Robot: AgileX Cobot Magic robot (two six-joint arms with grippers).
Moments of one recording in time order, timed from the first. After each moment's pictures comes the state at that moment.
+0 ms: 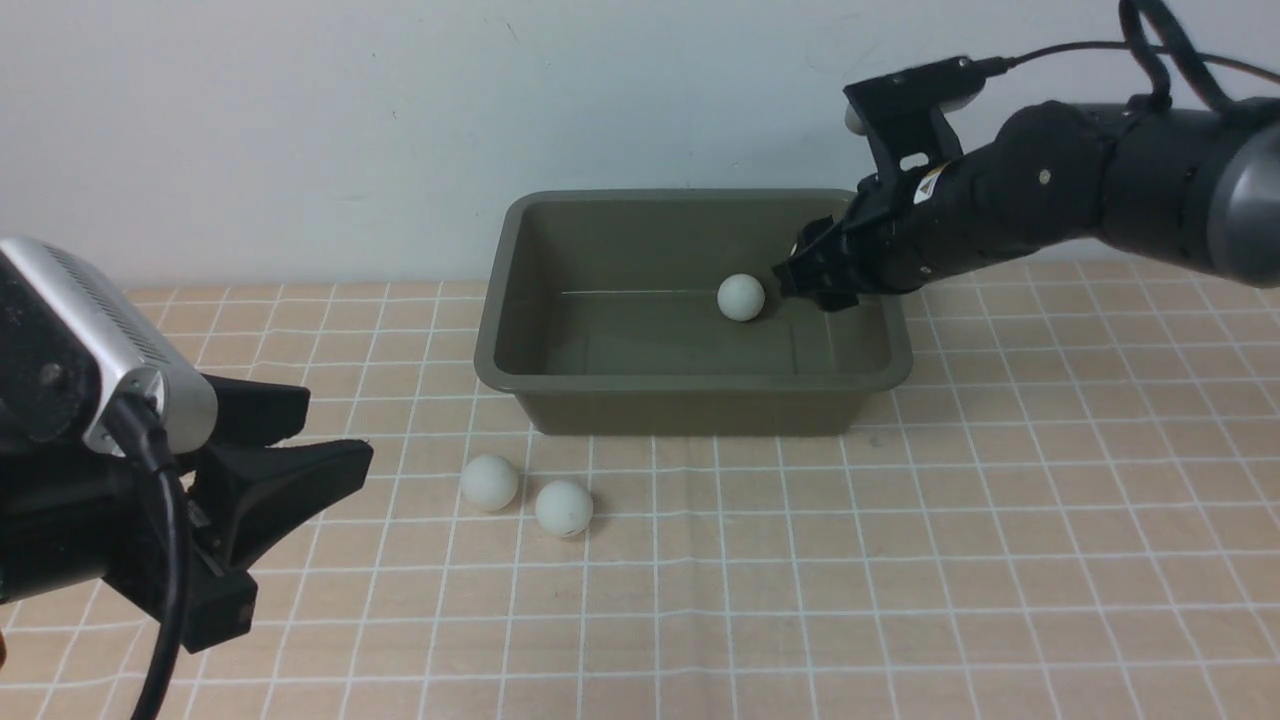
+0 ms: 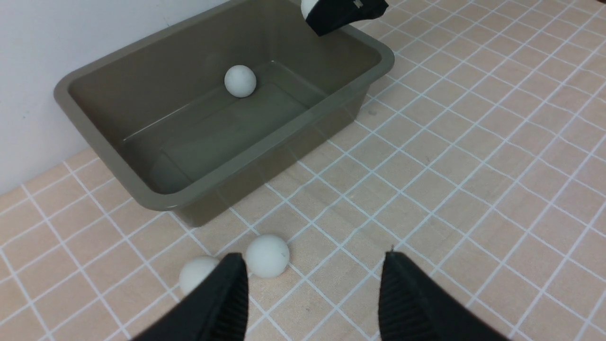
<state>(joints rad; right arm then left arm) 0.35 1.92 -1.45 0.22 0.49 -0.20 0.08 0.88 -0.66 -1.09 0.80 1.34</state>
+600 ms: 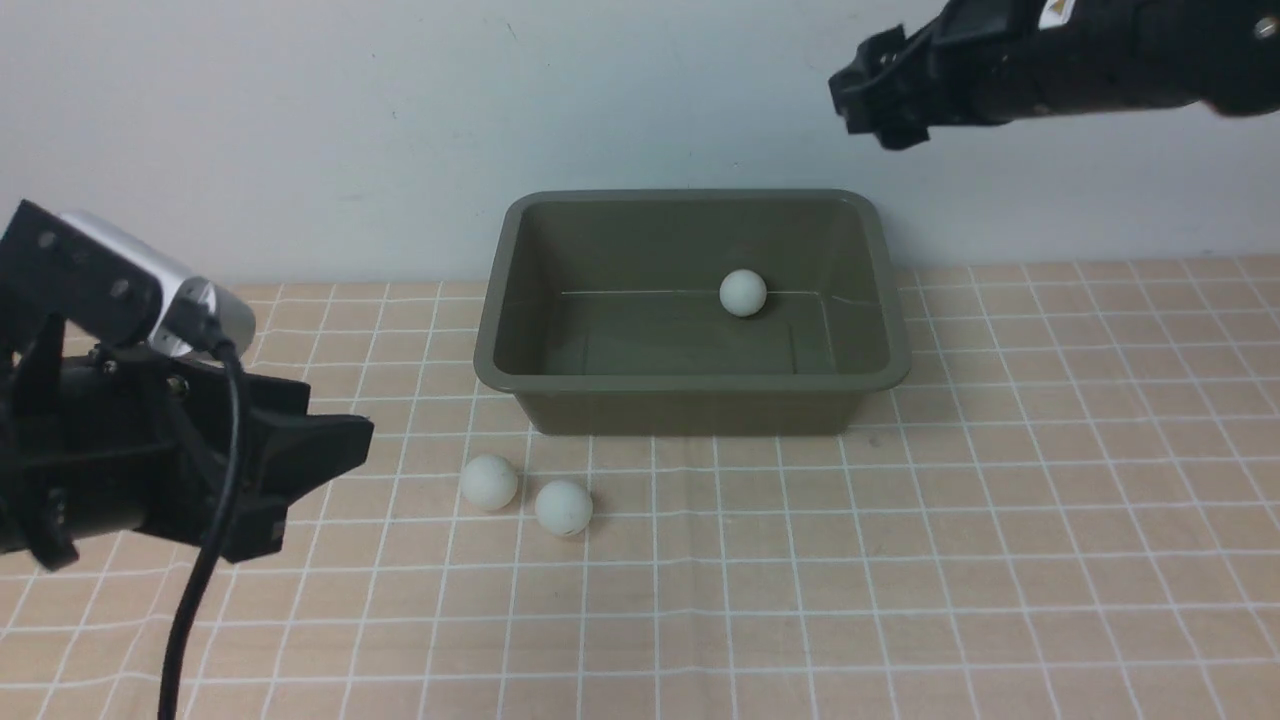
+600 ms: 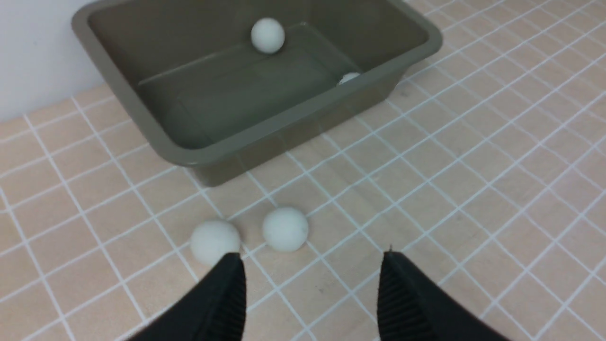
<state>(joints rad) 0.36 1.60 -1.47 0.09 0.52 -0.17 0.08 1.06 -0.71 -1.07 0.74 1.24</state>
